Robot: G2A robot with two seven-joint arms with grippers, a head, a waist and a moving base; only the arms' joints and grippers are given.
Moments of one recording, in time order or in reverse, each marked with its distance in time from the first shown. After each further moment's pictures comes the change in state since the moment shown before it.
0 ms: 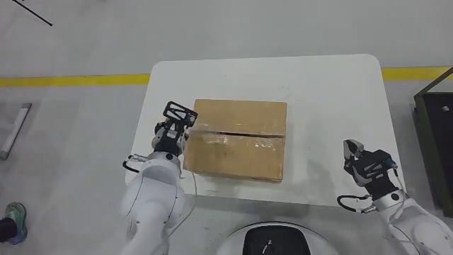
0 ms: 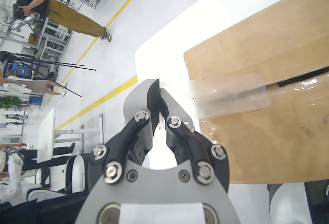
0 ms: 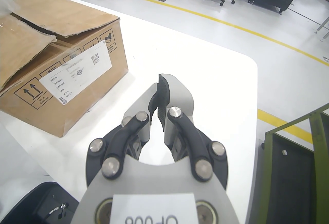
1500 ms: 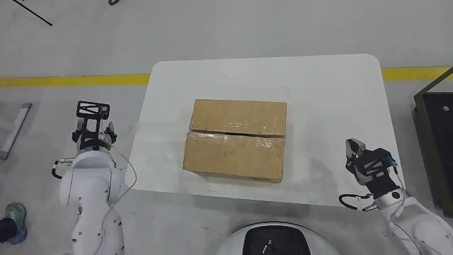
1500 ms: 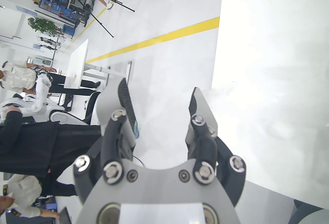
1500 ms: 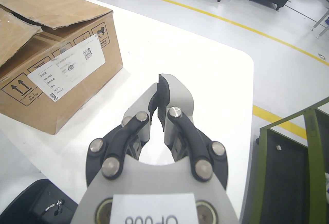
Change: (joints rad) left arm -0.070 0.036 -0.385 0.245 0.050 0.009 0.047; right arm 0.008 -0.007 0.013 0.006 -0.012 0.002 0.031
